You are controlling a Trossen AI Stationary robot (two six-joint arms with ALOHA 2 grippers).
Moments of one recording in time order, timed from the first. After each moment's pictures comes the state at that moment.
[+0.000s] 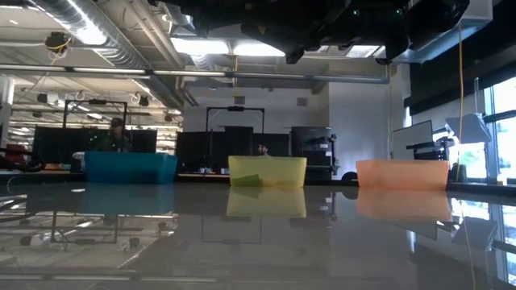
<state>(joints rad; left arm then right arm) -0.27 1.41 0.82 0.43 -0.44 0.03 0.08 1.62 0.82 0.76 -0.10 -0.08</state>
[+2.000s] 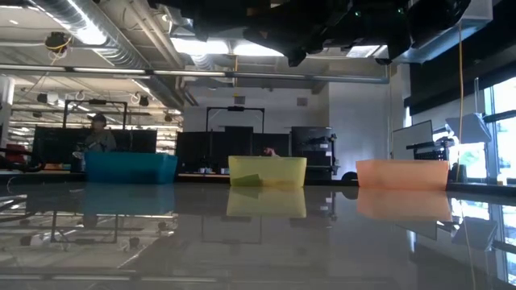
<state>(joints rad) -0.25 1.41 0.82 0.41 -0.42 -0.01 0.08 1.61 0.82 0.70 -0.09 -0.08</state>
